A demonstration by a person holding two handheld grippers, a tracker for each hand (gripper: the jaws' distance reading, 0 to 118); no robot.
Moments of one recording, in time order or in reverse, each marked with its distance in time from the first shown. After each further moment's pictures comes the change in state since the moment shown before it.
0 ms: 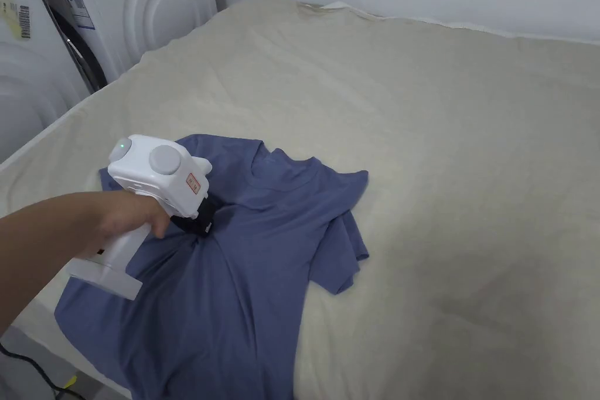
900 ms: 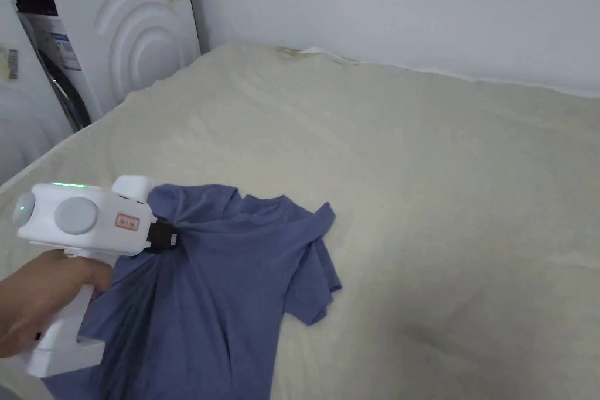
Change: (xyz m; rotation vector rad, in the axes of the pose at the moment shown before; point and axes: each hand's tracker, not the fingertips) left arm -0.003 -0.072 0.086 0.398 -0.082 0.087; right arm -0.011 0.001 0.012 0.065 0.060 -0.037
